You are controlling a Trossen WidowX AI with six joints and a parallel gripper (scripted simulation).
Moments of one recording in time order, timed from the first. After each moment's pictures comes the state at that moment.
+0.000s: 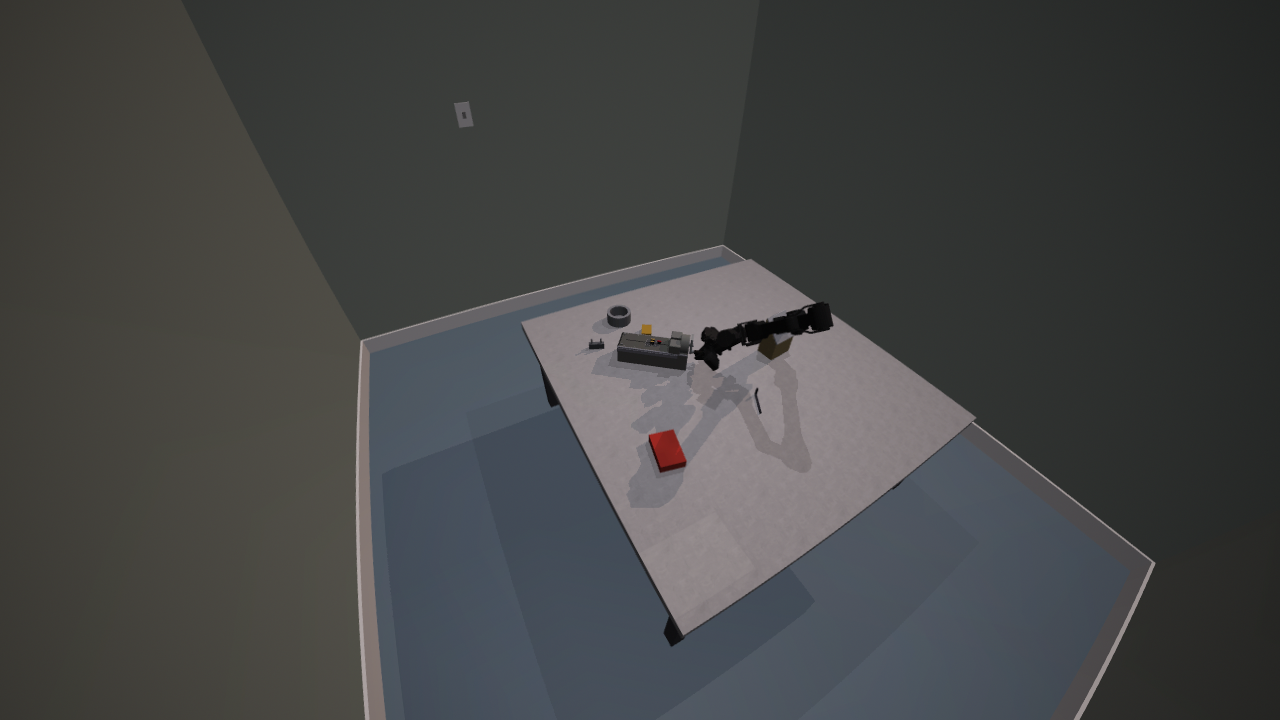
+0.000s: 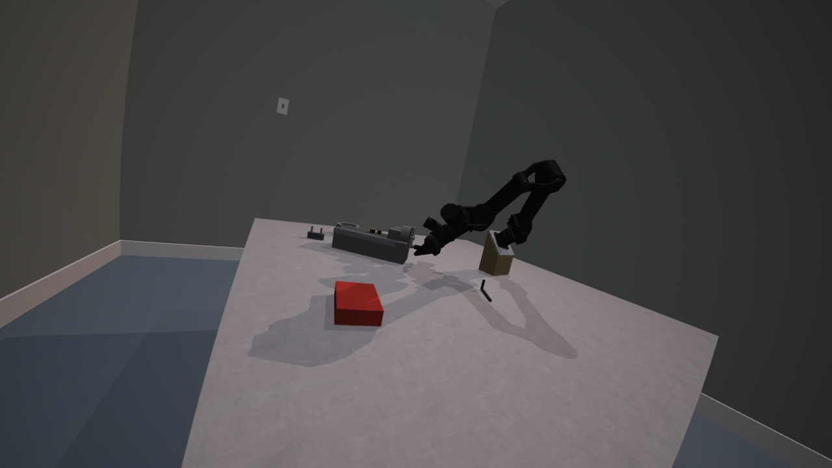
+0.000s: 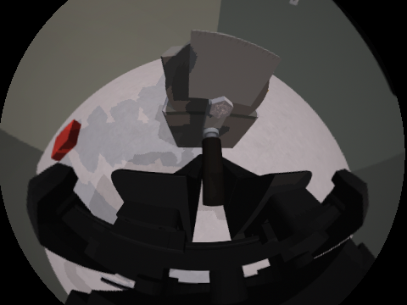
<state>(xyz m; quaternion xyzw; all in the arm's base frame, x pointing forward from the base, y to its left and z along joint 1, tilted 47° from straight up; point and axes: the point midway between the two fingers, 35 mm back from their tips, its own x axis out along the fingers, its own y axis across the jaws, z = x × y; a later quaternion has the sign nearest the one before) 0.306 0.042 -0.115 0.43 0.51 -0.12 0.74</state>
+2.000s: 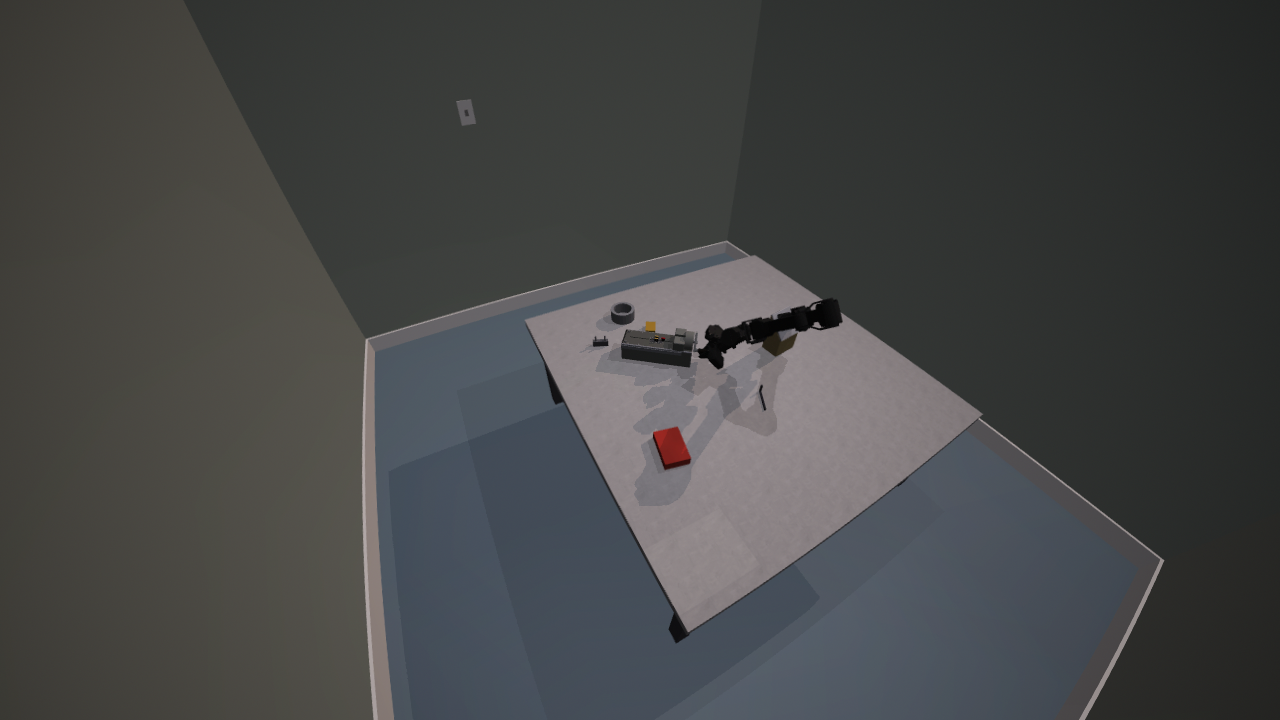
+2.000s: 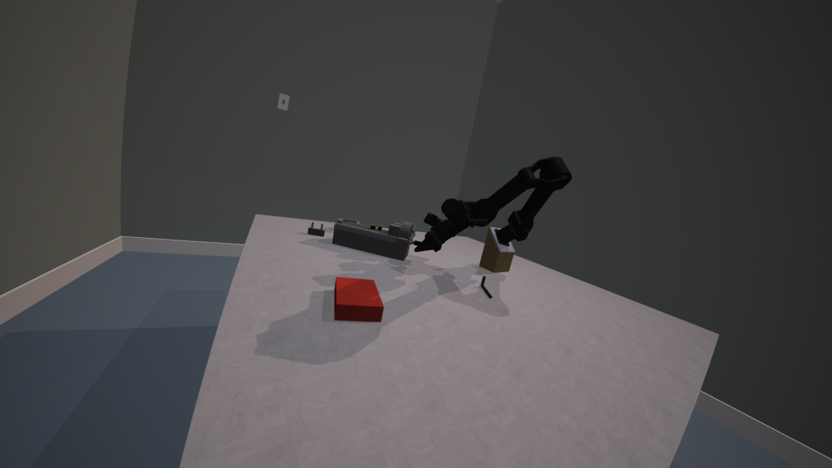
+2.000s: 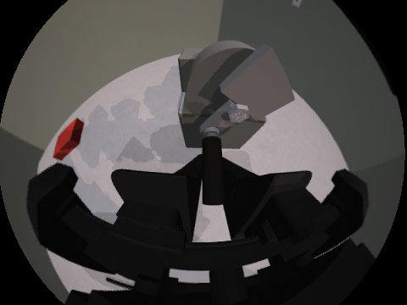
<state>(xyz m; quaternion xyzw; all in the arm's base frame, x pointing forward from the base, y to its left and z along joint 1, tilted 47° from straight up) 0.314 0.047 -0.105 0.43 0.51 -0.12 0.74</state>
